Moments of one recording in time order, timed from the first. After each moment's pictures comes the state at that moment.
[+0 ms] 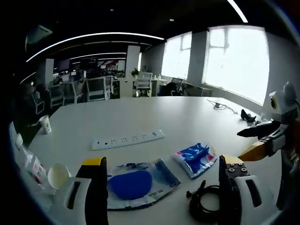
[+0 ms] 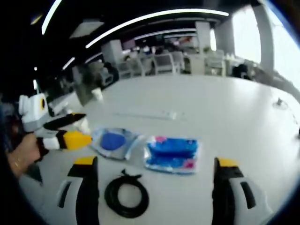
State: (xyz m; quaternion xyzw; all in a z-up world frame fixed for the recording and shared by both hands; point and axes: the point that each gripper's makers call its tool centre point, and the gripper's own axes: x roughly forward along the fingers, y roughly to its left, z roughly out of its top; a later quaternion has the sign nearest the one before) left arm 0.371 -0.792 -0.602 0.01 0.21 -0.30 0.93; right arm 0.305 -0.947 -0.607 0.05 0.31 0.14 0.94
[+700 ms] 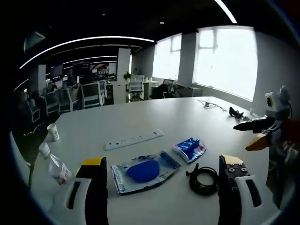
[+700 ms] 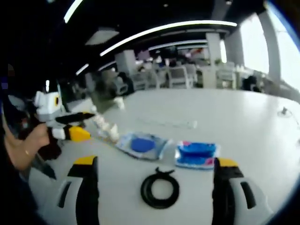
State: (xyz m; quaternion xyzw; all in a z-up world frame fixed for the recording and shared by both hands) left arm 0.316 -0.715 -0.551 0.02 0.19 -0.35 0.92; right arm 0.247 -0.898 -0.558 0.06 0.24 0.19 0.95
